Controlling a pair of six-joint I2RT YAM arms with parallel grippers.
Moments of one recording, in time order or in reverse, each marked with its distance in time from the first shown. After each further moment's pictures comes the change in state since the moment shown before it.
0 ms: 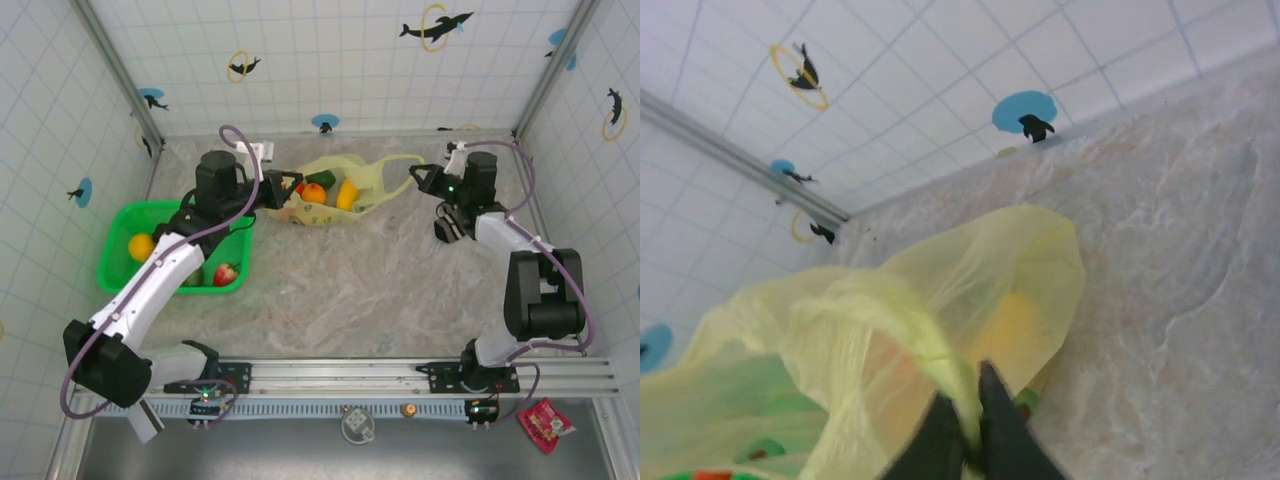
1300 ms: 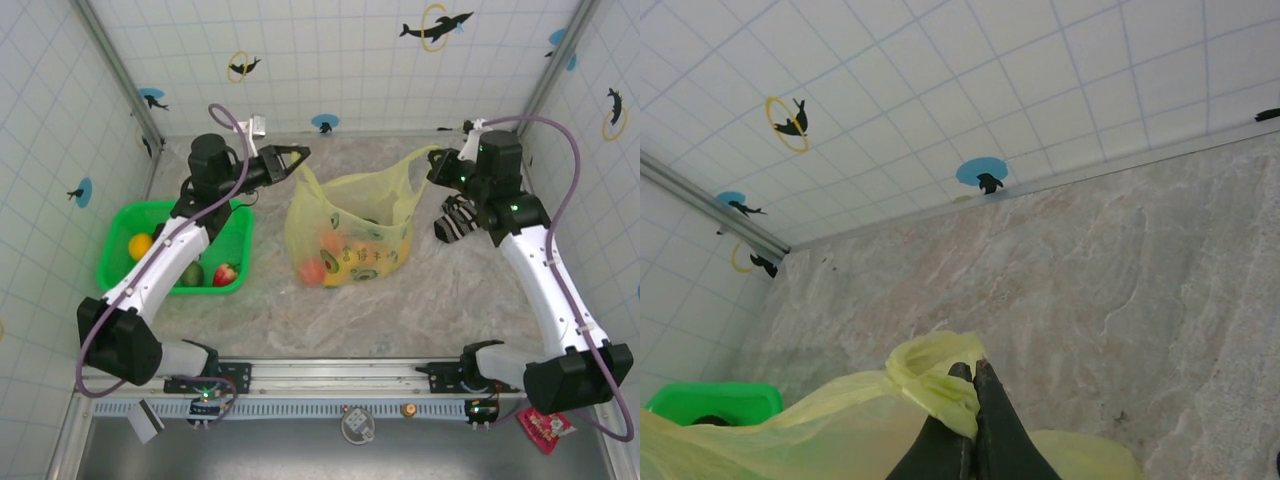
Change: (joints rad) left arm 0.073 0.113 0.043 0.346 0.262 -0.380; right arm 0.160 -0.379 0.311 -0.745 0.411 -0.103
